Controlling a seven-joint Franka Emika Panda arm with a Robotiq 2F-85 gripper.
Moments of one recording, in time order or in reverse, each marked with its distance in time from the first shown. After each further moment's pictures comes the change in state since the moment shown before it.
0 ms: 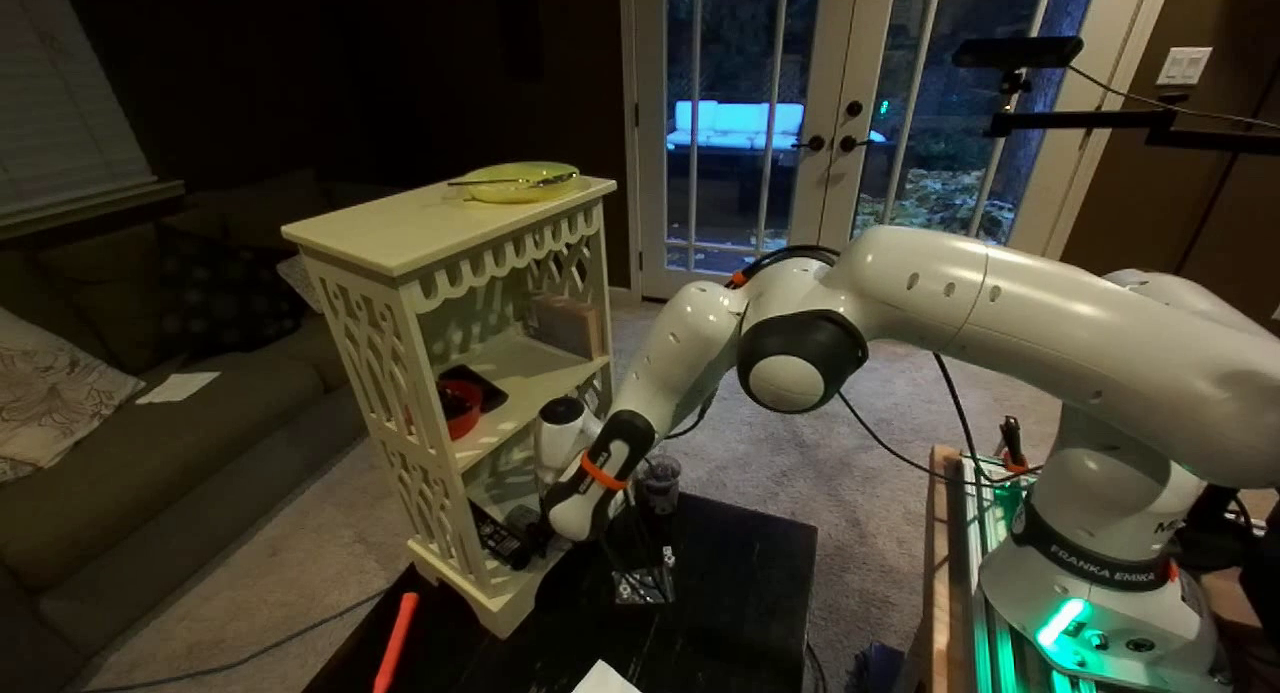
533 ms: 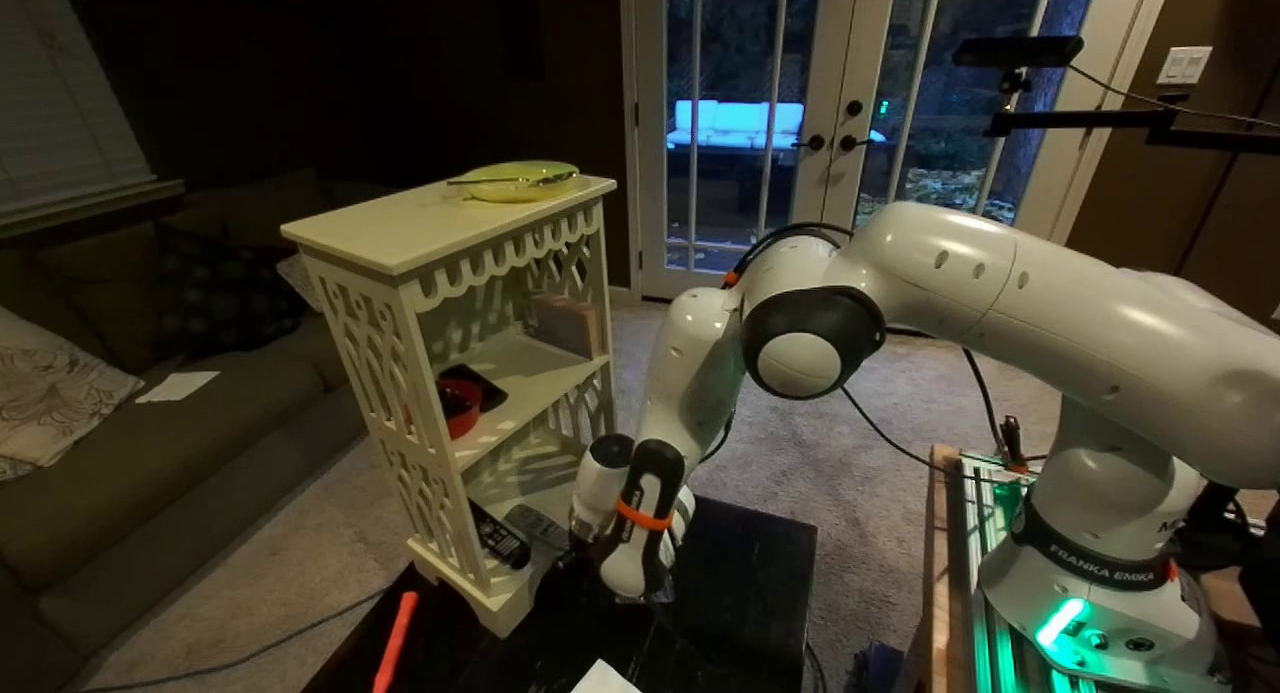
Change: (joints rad) arm 0.079 -0.109 0.029 -0.394 0.049 0.396 0.033
